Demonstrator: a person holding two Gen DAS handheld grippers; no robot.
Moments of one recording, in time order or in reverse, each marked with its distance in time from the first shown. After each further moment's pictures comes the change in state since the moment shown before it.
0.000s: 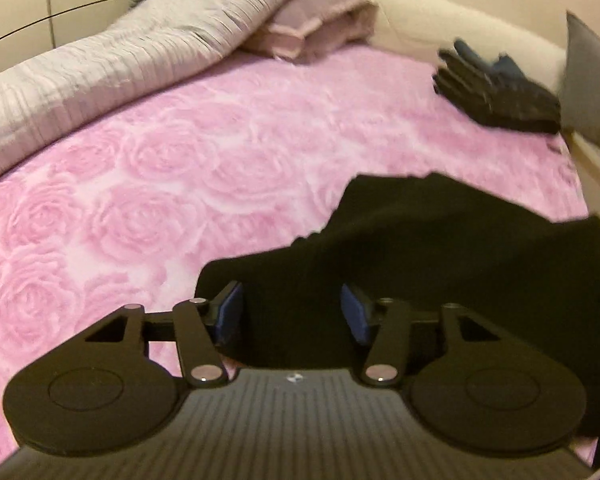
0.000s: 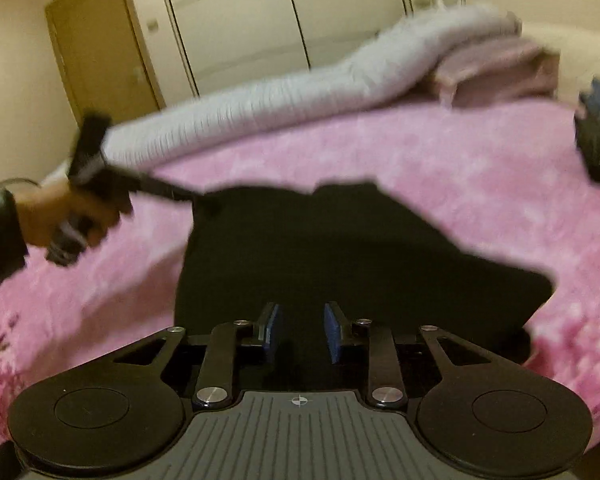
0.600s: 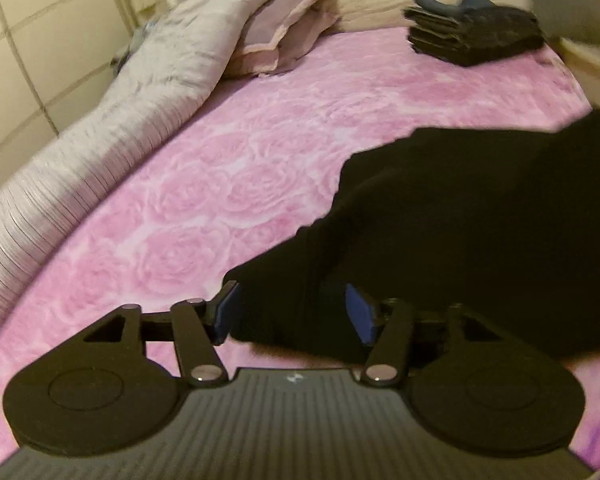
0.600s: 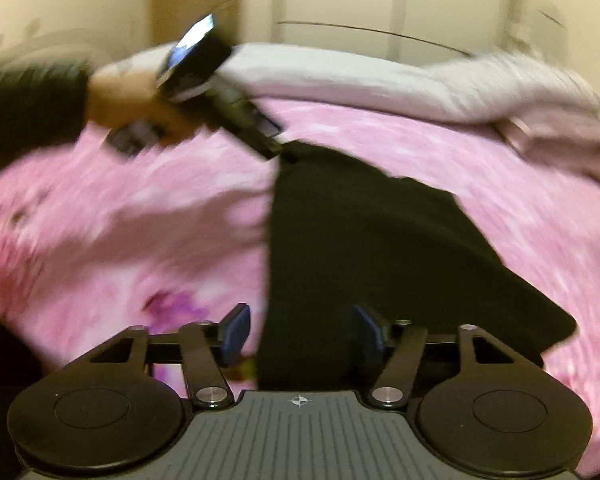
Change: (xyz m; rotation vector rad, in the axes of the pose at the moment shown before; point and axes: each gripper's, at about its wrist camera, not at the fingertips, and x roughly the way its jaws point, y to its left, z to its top) left arm -0.037 -0.045 -0.029 0.407 -0.025 0.173; right arm -0.015 0.097 -0.040 -0.468 0.094 0.010
